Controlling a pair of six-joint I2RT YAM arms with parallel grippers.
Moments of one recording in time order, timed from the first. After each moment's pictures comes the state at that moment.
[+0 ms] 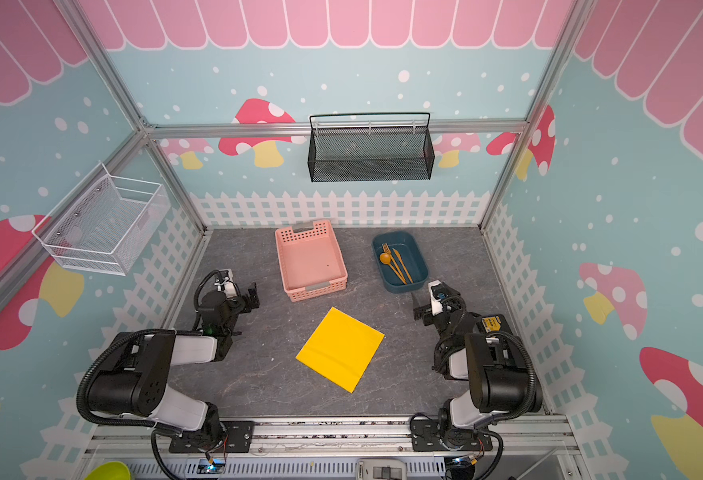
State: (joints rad) left arm -0.03 1.53 0.38 0.84 -0.14 -0.08; right arm -0.07 1.52 0.18 1.26 -0.30 -0.21
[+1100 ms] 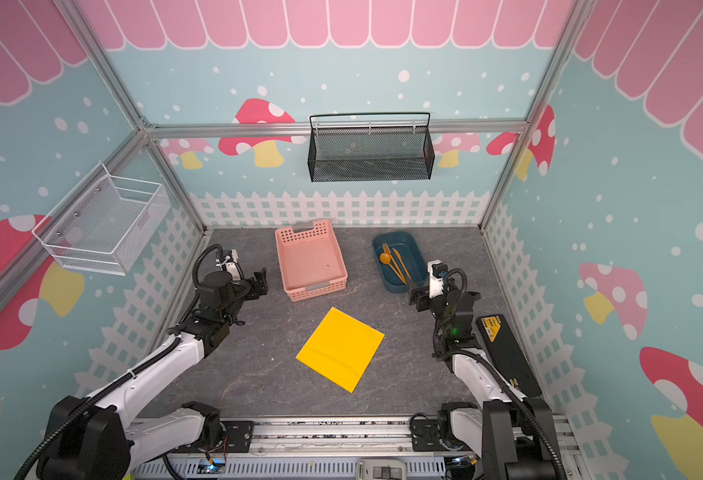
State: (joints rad) left arm -0.29 1.13 0.68 0.06 -0.20 -0.28; right arm 0.07 1.11 0.42 0.52 -0.27 0.02
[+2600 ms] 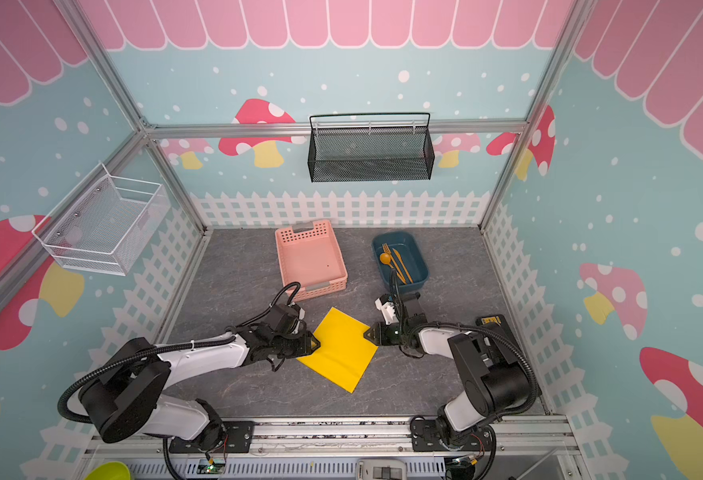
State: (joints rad) left arm -0.66 1.45 0.60 -0.12 0.22 -0.78; right arm 0.36 1.55 0.52 0.09 -0.59 0.38
